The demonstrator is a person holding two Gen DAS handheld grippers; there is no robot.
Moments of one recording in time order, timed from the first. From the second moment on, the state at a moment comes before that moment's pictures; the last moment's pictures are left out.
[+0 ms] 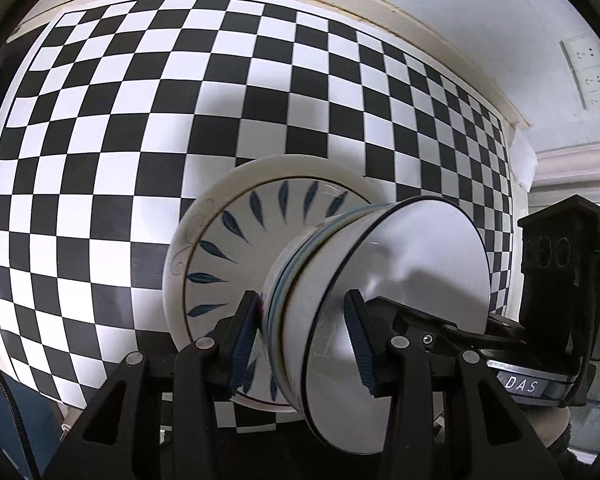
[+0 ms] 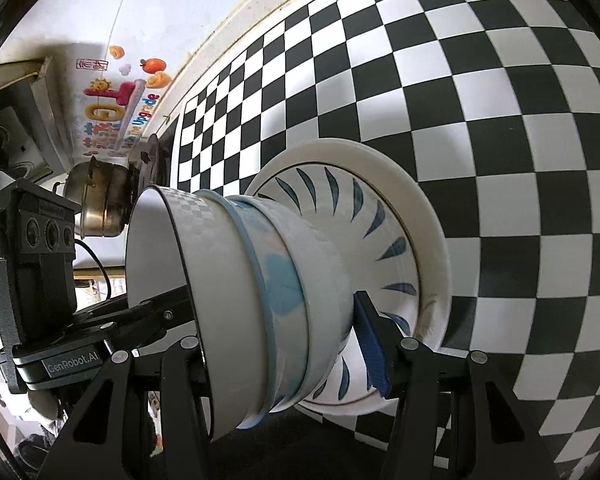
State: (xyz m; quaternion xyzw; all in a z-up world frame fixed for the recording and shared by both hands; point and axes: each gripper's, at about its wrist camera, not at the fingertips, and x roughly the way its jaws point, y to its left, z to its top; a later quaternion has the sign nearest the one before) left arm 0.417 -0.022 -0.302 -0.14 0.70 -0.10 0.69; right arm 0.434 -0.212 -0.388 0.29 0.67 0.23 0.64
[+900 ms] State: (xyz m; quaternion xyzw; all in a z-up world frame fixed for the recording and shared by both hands) left arm 0.421 -0.014 -0.318 -0.12 0.70 -0.09 0.69; right arm 0.447 -0.191 -0.405 0.26 0.69 0.23 0.64
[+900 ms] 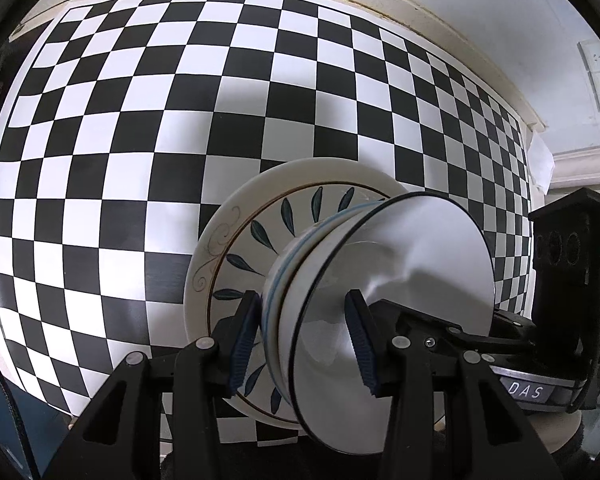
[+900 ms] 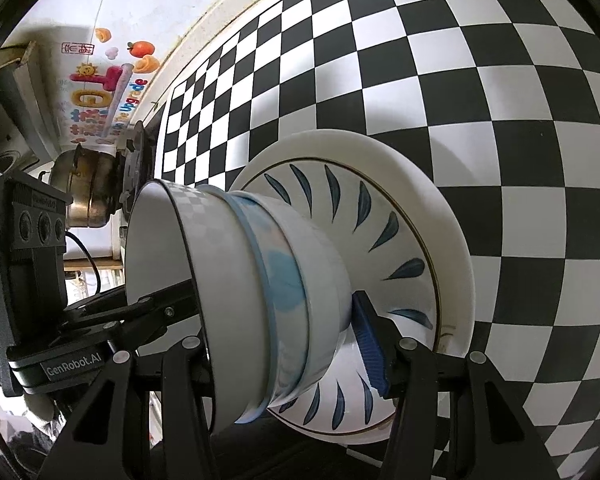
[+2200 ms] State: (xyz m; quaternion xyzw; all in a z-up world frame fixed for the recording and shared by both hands) left arm 0.372 0.035 -0.197 -0.01 0.53 -0.04 0.85; right arm 0.374 -0.159 -0.252 0.07 0.56 0.01 0.83
